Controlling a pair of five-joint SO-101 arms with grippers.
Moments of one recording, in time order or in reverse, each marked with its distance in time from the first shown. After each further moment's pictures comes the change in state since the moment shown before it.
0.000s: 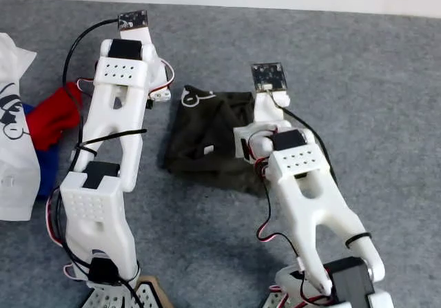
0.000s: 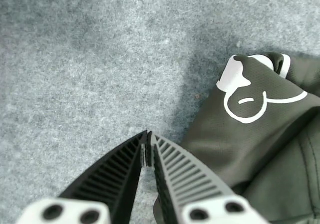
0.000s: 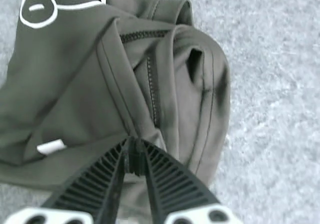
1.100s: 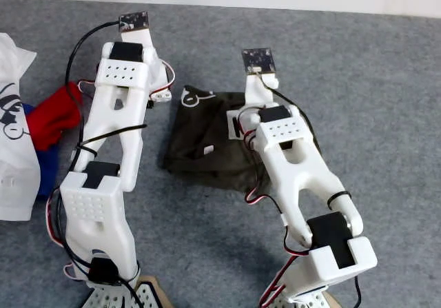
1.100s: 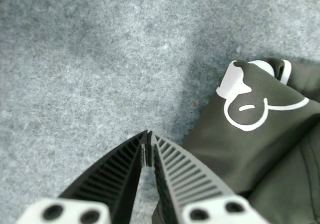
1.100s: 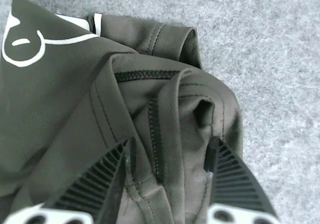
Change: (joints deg) left arm 0.0 0.1 2.5 -3.3 0.0; right arm 0.2 19.3 -16.2 -1.7 0.0
